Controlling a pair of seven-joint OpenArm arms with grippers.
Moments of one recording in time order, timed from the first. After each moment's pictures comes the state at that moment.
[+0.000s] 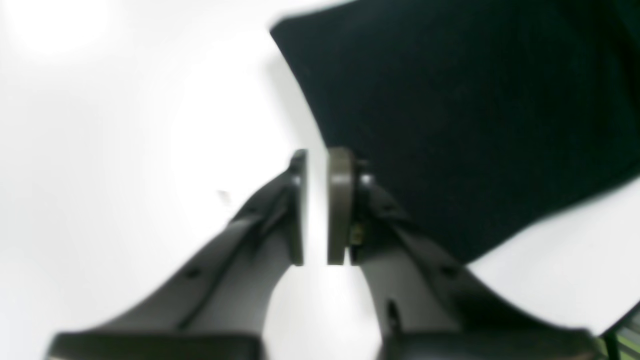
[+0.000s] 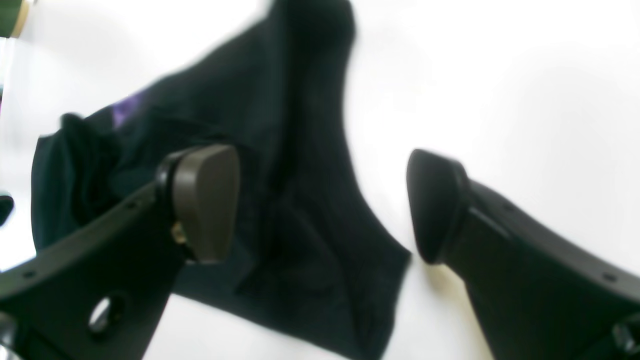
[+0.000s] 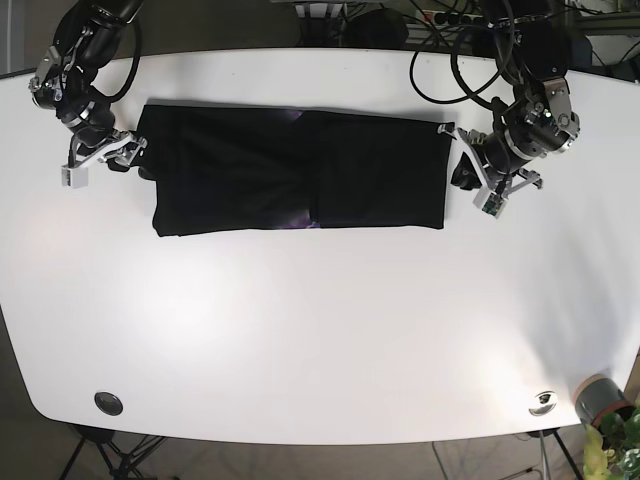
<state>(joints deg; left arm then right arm) 10.3 -7.7 -18.7 102.4 -19.2 -39.9 56.1 -10.0 8.8 40.5 89.5 46.3 31.6 -60.7</state>
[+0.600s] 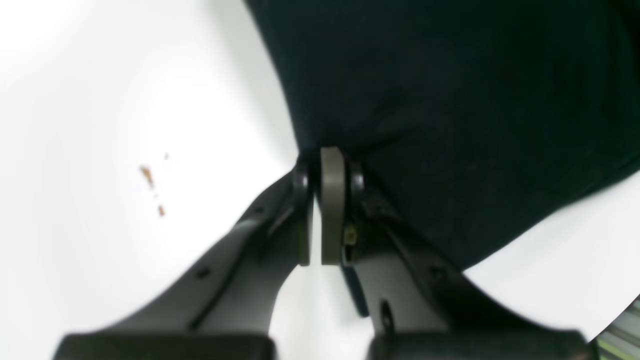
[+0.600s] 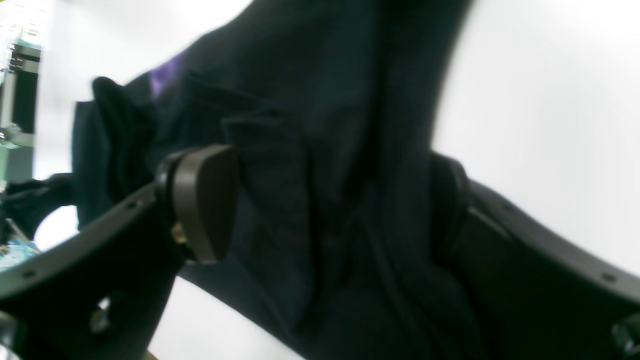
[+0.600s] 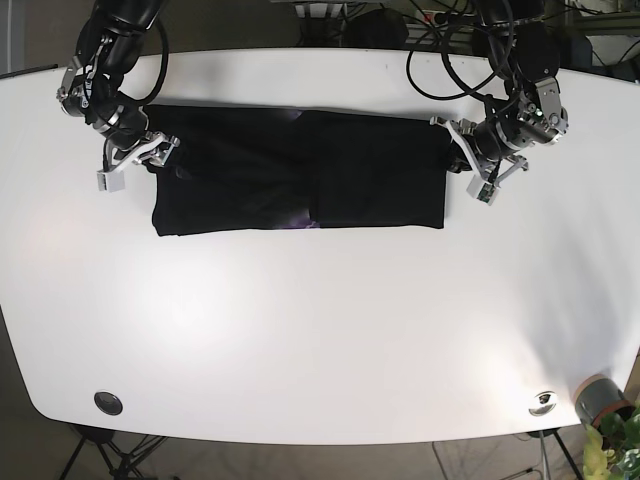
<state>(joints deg) 10.3 -6.9 -19.2 94.5 -19.1 -39.9 53.3 -8.8 5.8 34.9 85.7 46.8 34.6 -60.1</state>
